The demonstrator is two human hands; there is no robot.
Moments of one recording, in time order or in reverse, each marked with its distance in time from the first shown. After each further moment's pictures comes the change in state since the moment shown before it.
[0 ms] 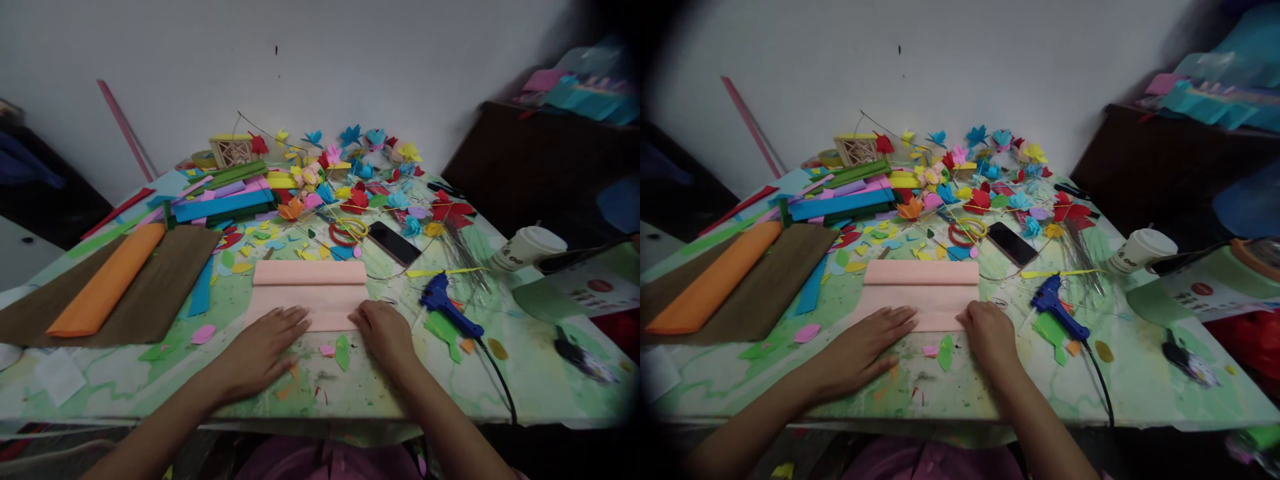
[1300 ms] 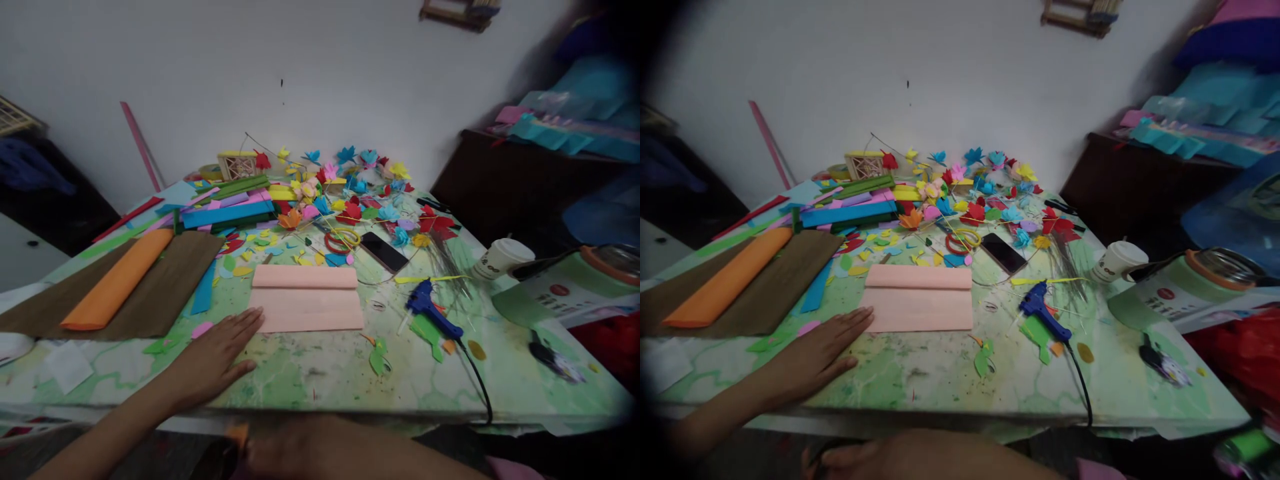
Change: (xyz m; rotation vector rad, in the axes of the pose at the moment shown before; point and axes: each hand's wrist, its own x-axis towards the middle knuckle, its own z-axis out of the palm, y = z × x) left_hand -0.063 -0.025 0.004 0.165 0.081 -0.163; right_hand -0.073 -0.068 -0.025 0.484 -0.422 -0.903
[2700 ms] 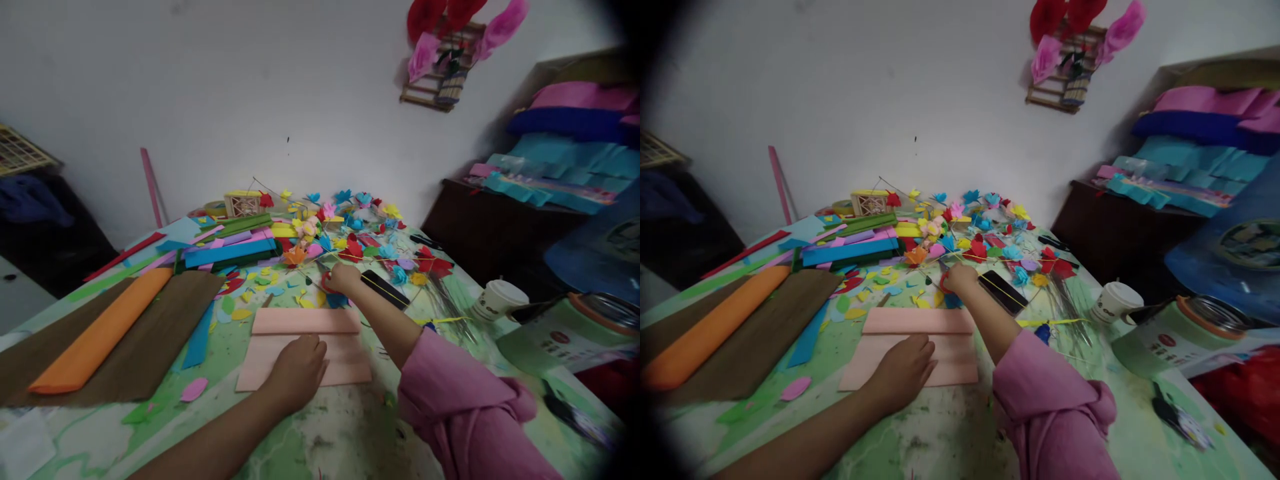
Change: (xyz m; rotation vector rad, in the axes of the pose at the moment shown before) left_hand 0.134 0.073 -0.011 -0.099 0.075 -0.108; right_hand 0.124 0.187 -0.173 -0.591 0.168 1.063
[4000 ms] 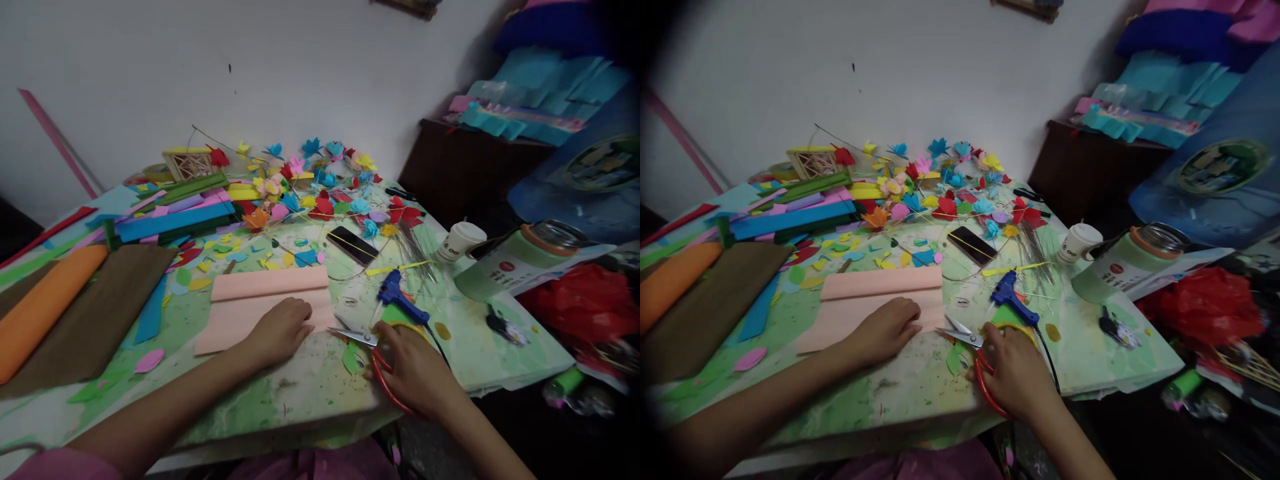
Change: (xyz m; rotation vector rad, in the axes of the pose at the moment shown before) left_hand 0.017 0.019 0.002 -0.180 -0.146 0.152; right_hand -0.275 0.113 0.068 0.221 -0.029 0.037
